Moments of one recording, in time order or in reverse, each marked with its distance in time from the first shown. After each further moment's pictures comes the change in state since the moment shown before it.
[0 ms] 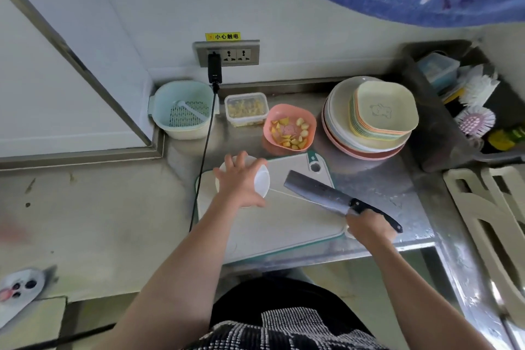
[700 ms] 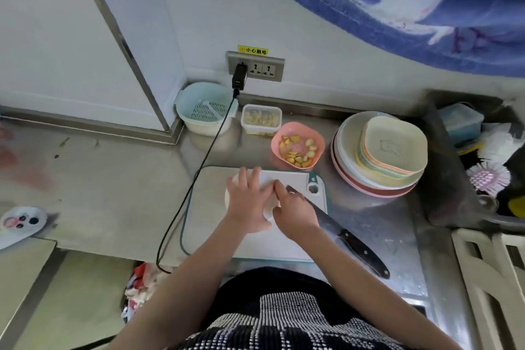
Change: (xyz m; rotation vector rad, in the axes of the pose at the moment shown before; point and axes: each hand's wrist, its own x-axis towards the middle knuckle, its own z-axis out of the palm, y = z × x) left_hand -0.036 0.063 0.030 0.178 0.267 -0.099; right_hand -0.025 -0.093 -0.003 -0.126 0.067 -1.027
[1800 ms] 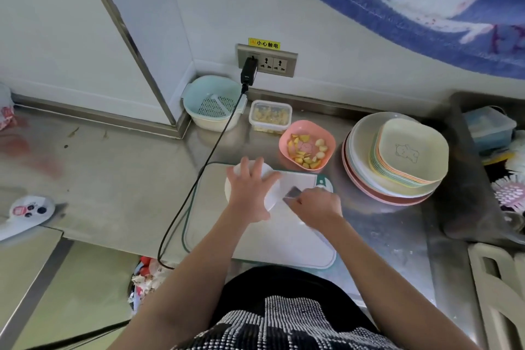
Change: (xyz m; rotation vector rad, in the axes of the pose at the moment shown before) left_hand 0.025 -0.008 -0.009 0.041 -0.103 -0.071; right_hand 0.028 0.032 -0.023 -0.222 -0.134 0.128
